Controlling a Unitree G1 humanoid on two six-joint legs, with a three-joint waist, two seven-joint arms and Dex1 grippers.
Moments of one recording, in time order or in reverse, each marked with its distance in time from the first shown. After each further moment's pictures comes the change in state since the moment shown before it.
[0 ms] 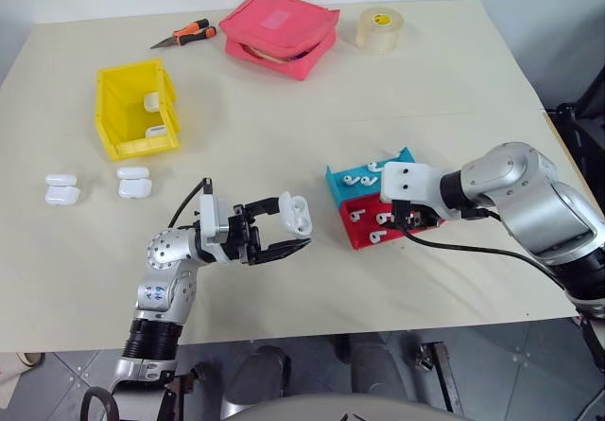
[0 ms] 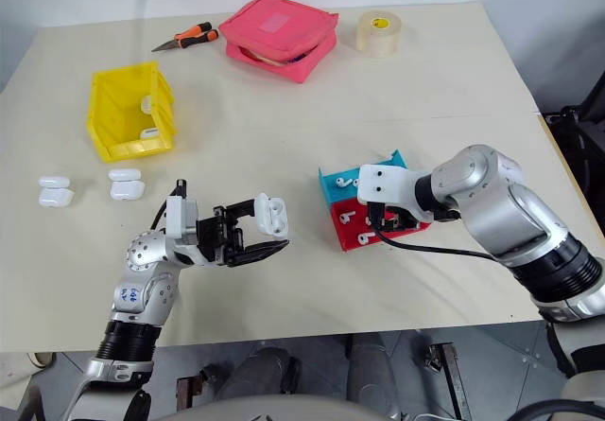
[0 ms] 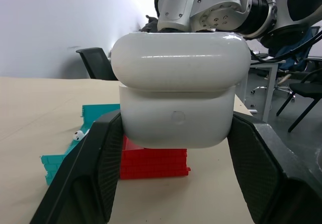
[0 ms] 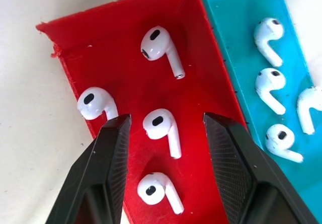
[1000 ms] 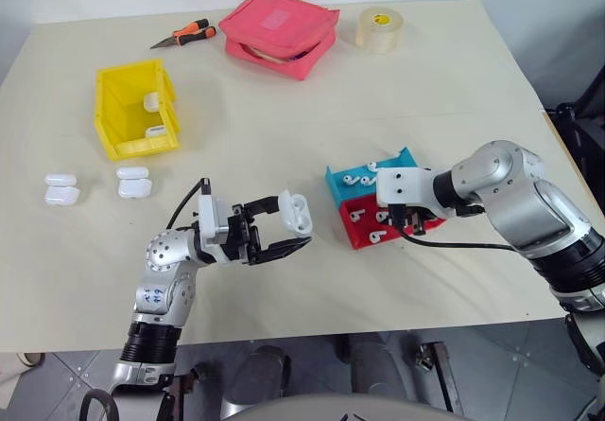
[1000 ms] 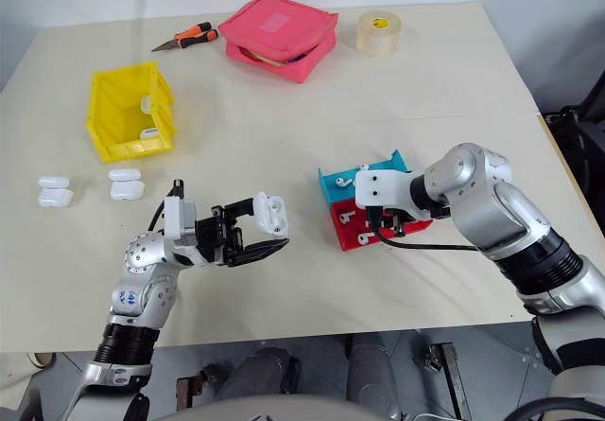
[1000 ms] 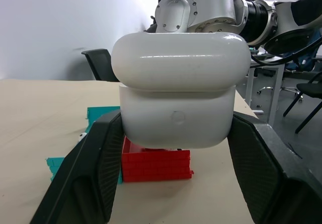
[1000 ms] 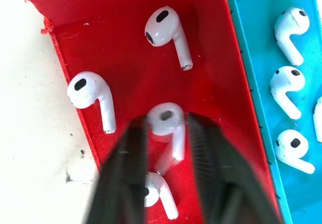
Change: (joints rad) left arm 0.017 0.004 -0.001 -0.034 0.000 0.000 0.034; right arm -0.009 0.052 0.001 0.090 -0.117 -0.101 0.084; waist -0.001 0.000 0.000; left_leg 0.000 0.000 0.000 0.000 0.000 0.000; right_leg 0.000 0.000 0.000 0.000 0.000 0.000
